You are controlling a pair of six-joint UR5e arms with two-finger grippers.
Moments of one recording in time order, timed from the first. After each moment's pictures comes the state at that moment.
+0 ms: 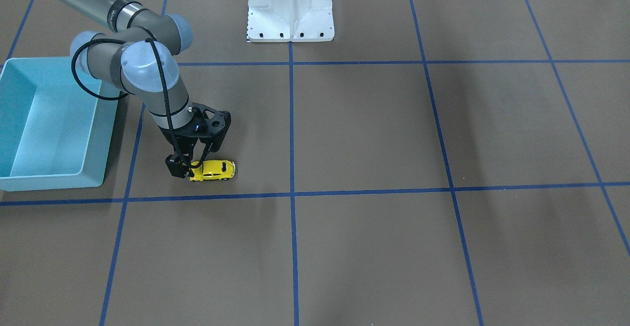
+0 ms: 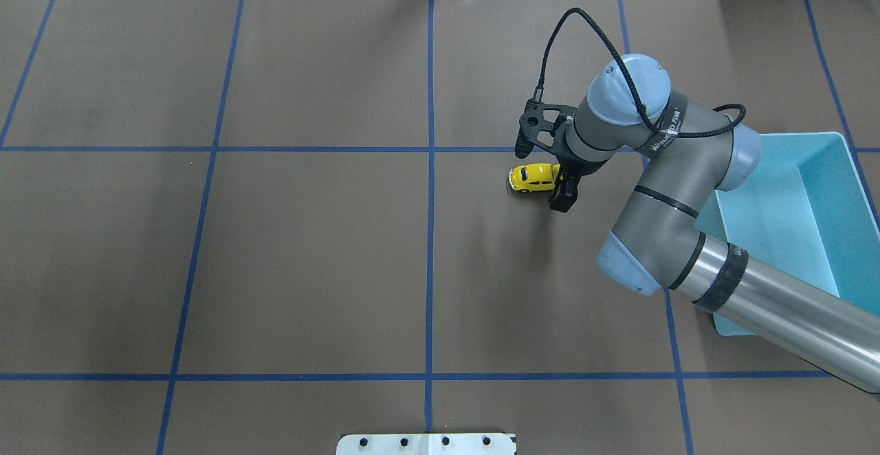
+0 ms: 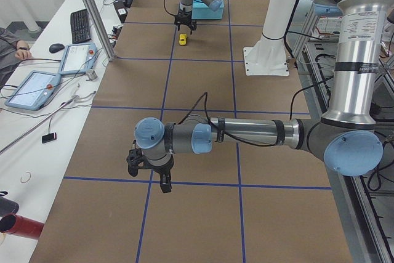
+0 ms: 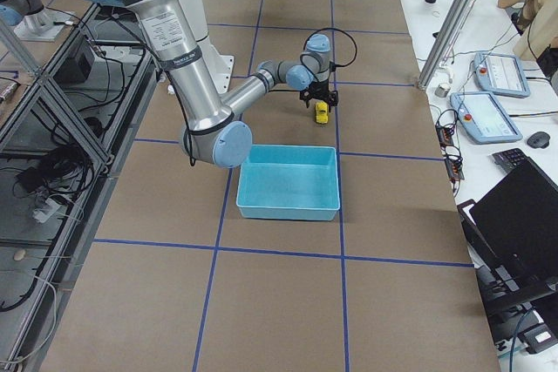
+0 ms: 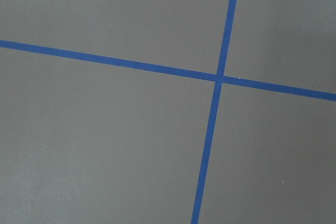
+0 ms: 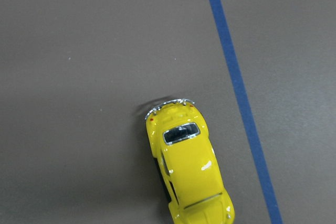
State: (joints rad) left arm -1.57 -1.61 -1.56 -1.50 -2.36 -0.12; right arm 0.69 -1.05 1.57 -1.37 1.96 -0.21
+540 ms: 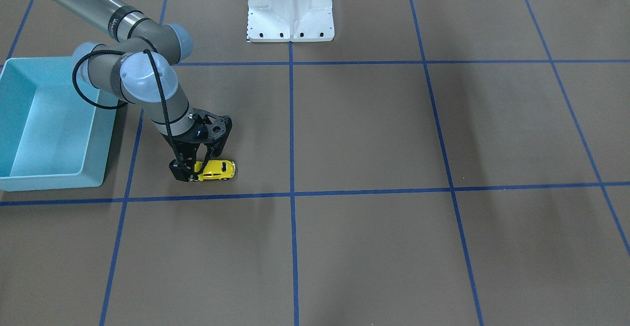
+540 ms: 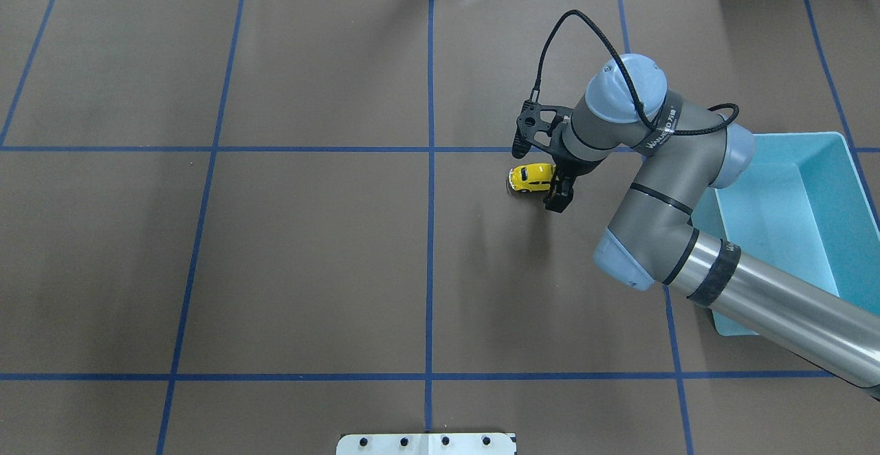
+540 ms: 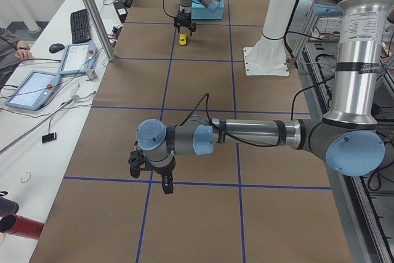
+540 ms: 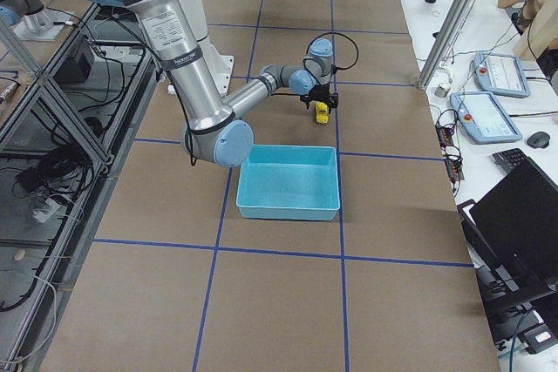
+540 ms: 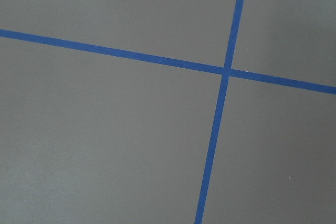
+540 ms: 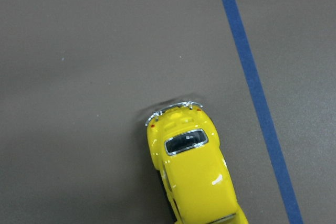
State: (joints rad) left arm -1.57 -1.60 -1.56 -1.50 -2.36 -0.13; right arm 0.69 -1.04 1.54 -1.34 1.96 -0.23
